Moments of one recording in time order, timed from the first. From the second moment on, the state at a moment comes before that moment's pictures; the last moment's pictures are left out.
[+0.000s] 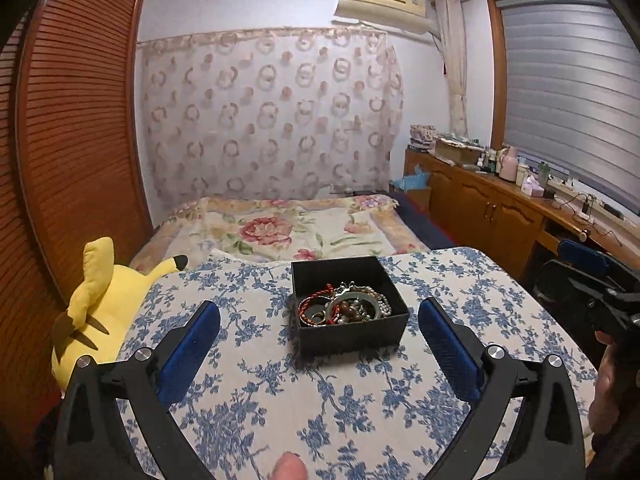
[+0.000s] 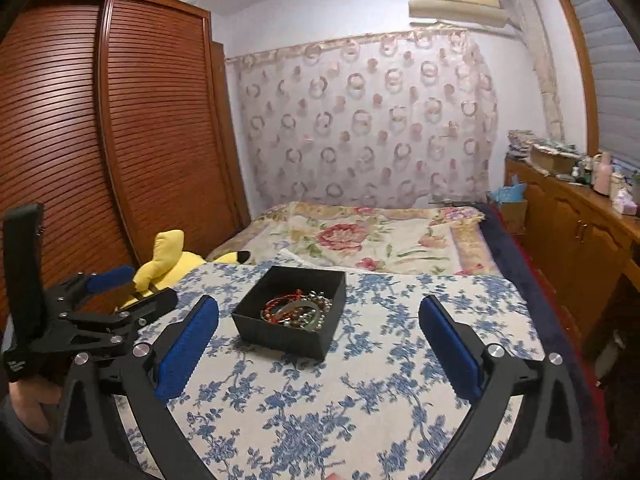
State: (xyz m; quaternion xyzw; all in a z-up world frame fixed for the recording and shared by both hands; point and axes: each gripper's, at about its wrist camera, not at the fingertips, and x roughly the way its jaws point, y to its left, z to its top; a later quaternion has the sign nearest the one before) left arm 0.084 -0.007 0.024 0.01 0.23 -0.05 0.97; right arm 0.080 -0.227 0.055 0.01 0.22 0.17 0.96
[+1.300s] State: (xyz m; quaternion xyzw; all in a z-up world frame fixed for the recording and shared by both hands) left arm 0.035 0.004 0.020 0.00 0.23 -0.03 0.97; right arm 0.040 -0.224 0.028 0.03 0.23 0.13 0.96
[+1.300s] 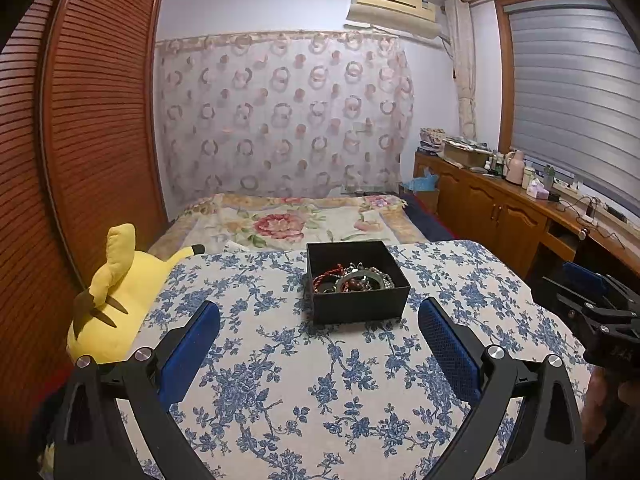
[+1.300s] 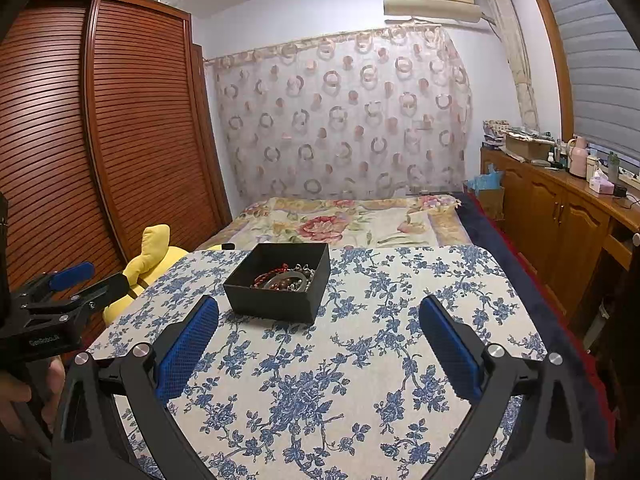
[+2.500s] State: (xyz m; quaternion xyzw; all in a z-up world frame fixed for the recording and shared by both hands) left arm 0.031 0.000 0.026 0.01 0.22 -0.04 0.97; right arm 0.042 -0.226 0.026 0.03 0.23 0.13 0.96
